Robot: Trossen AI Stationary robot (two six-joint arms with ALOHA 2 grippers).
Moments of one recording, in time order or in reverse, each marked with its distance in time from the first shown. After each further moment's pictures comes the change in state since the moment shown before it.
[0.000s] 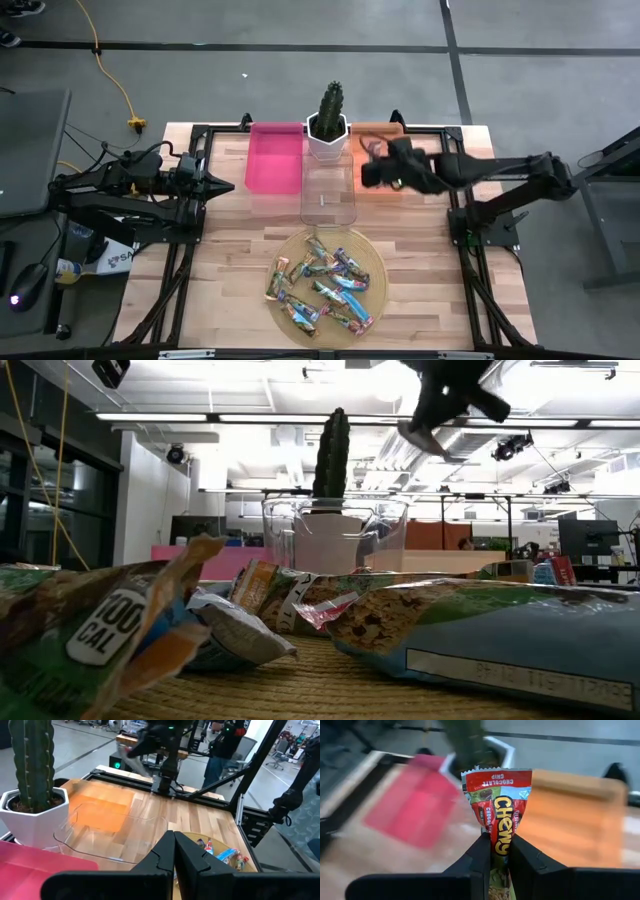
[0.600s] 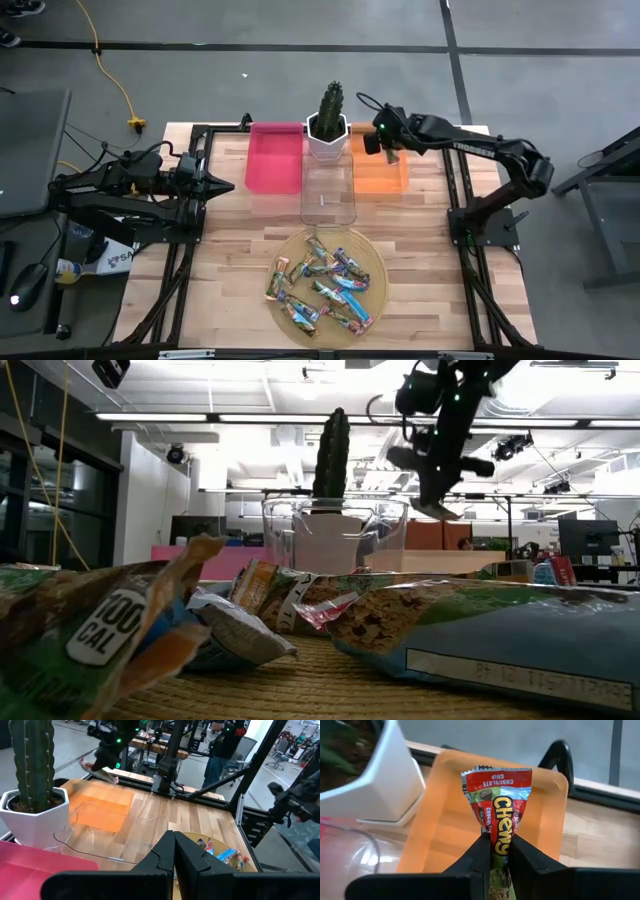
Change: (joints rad) left arm 0.000 0.000 0.000 0.000 0.000 0.000; right arm -0.486 0.209 0.000 0.006 -0.284 -0.263
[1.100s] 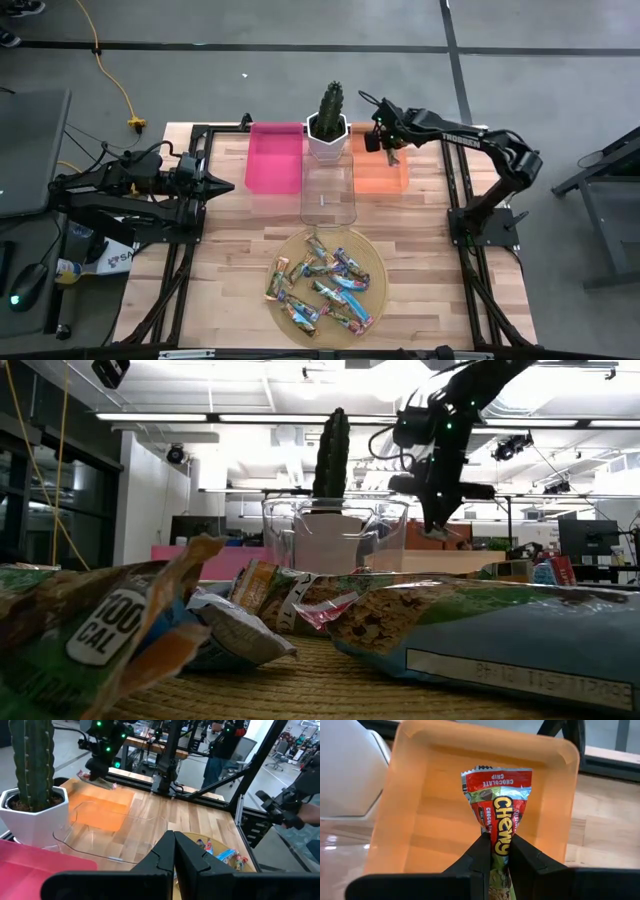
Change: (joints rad) left arm 0.000 0.000 0.000 0.000 0.000 -0.009; right arm -0.094 0.111 0.000 -0.006 -0.122 0.000
